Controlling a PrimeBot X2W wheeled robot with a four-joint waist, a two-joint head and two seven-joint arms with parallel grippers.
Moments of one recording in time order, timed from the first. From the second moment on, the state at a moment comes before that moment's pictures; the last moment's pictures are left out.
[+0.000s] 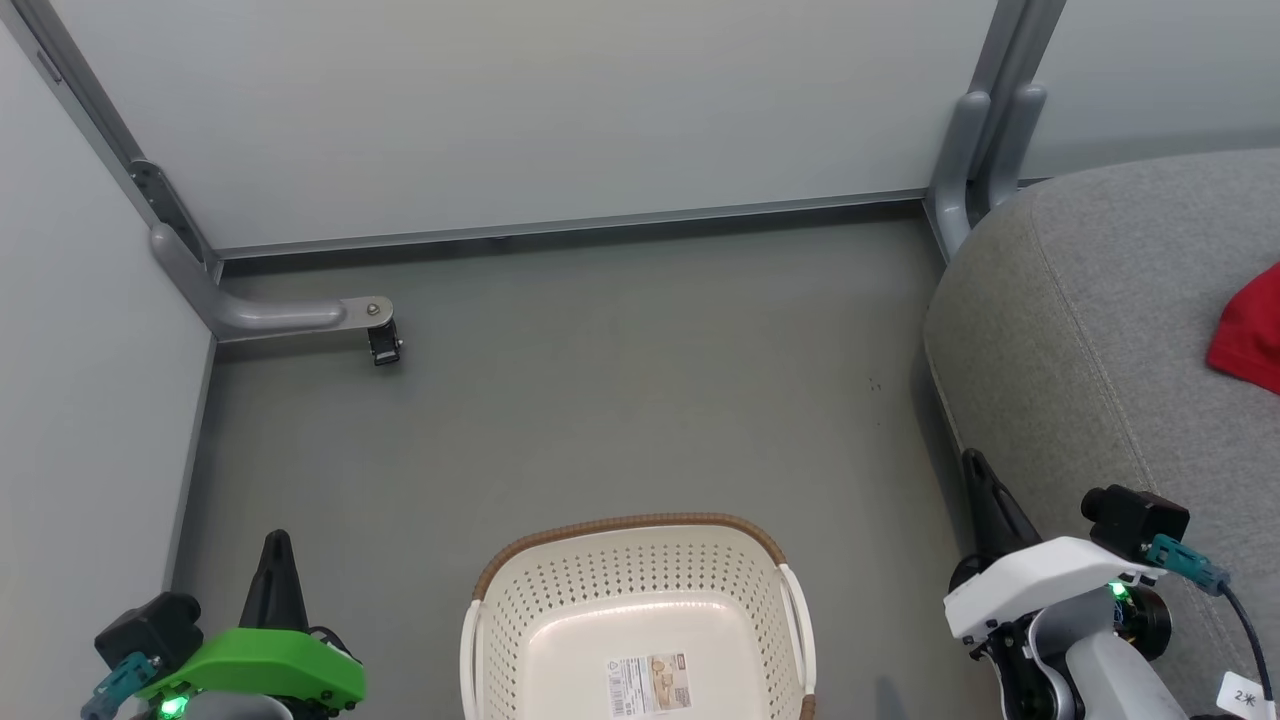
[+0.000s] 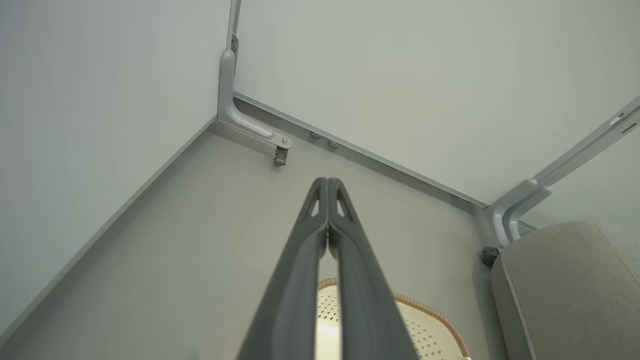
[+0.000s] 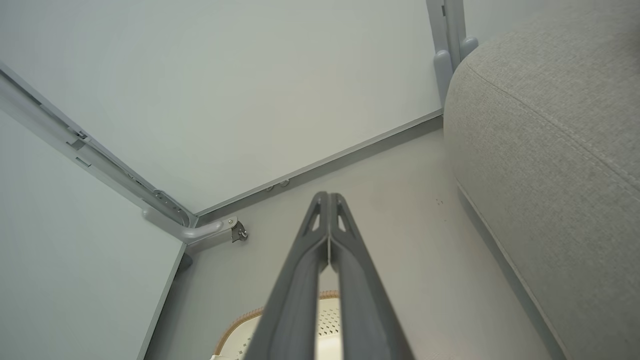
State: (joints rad) left arm -0.10 0.04 0.09 0.46 -0.48 -0.11 -0.18; right arm -0.18 -0.04 0.06 0.42 0.55 0.13 -0.18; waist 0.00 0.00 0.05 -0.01
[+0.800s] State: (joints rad) left arm -0.10 0.04 0.10 0.39 -0.83 -0.11 -0.09; right arm -0.16 -0.04 0.01 0.36 0.88 0.13 -0.09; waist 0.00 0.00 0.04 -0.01
